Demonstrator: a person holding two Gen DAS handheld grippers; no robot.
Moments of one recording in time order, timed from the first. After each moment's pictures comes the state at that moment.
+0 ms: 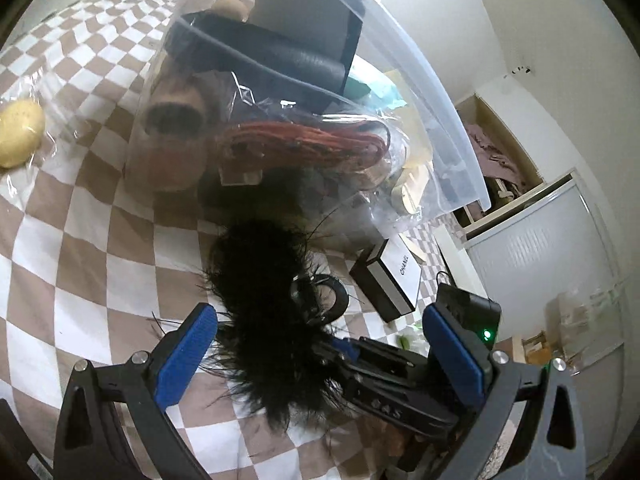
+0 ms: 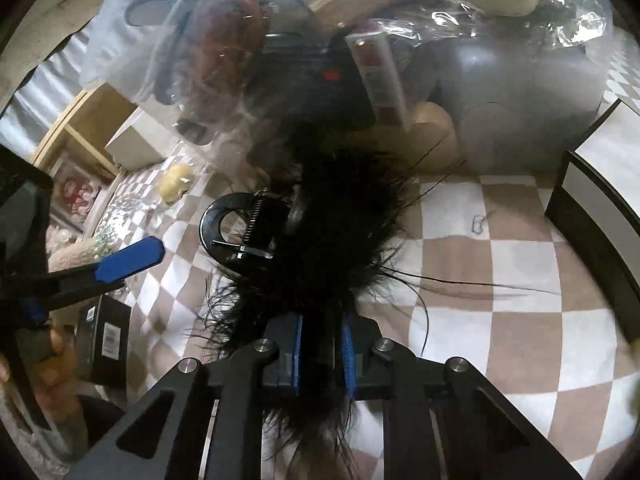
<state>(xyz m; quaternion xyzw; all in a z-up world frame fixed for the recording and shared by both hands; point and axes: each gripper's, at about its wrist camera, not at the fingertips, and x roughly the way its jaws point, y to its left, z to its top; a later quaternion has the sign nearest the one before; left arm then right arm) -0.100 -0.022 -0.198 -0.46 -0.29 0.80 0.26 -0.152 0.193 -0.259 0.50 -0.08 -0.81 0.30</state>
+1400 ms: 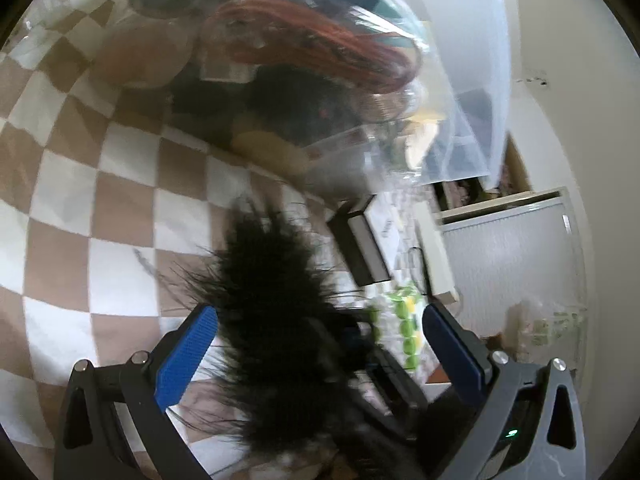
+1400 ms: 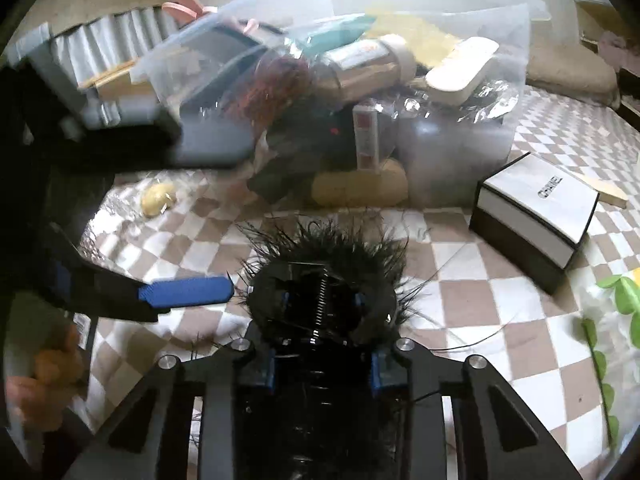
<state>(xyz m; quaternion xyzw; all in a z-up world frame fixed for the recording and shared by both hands) -0.101 0.004 -0.231 -0.53 -0.36 0.72 0.28 -0.090 0.205 -0.239 0.38 -0.04 -0.90 0.19</state>
